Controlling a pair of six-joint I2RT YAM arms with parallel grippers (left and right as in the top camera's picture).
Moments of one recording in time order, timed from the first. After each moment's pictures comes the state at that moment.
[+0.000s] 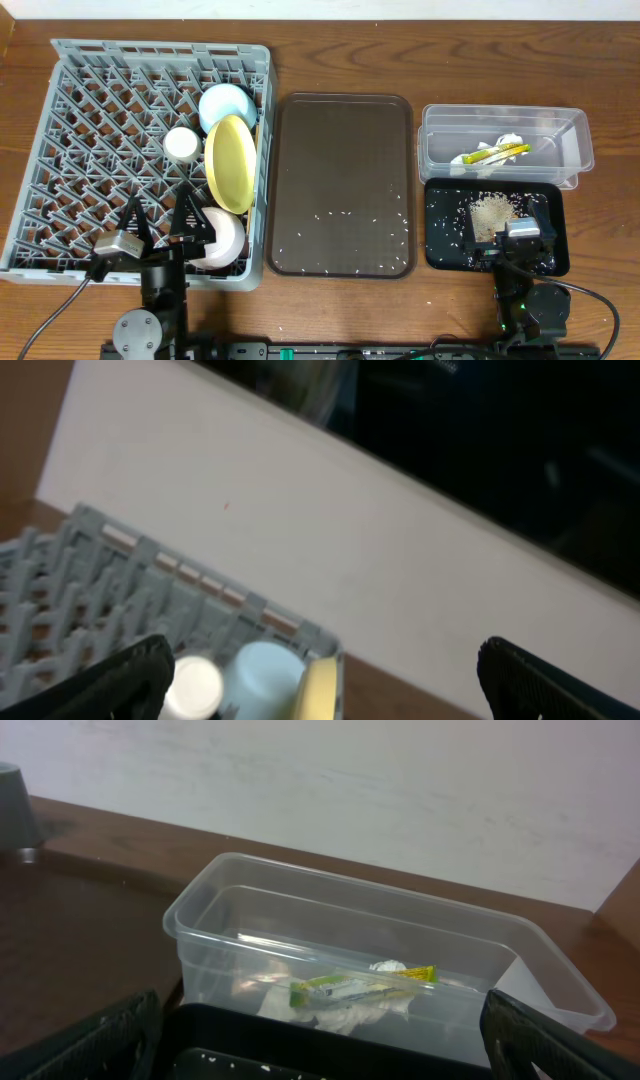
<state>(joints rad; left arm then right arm) 0.10 0.02 0.22 -0.01 0.00 -0.50 0.05 0.01 0.01 -0.07 0.00 -0.15</state>
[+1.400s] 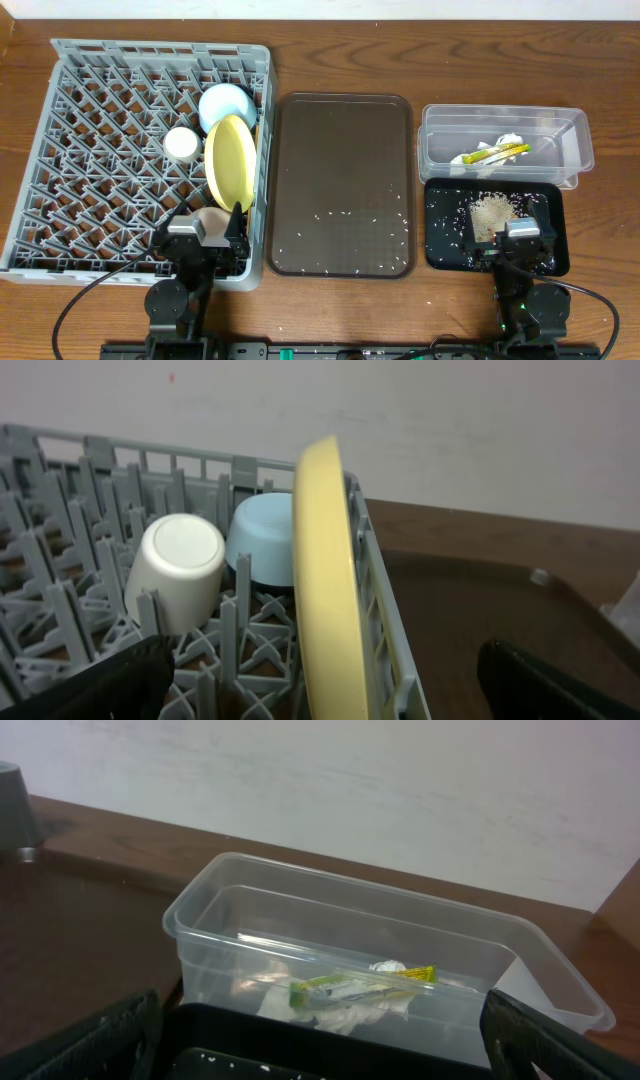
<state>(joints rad) -0.02 0.01 0.02 -0.10 0.09 -0.15 0.05 0.01 0.01 -0.07 0.00 -0.15</state>
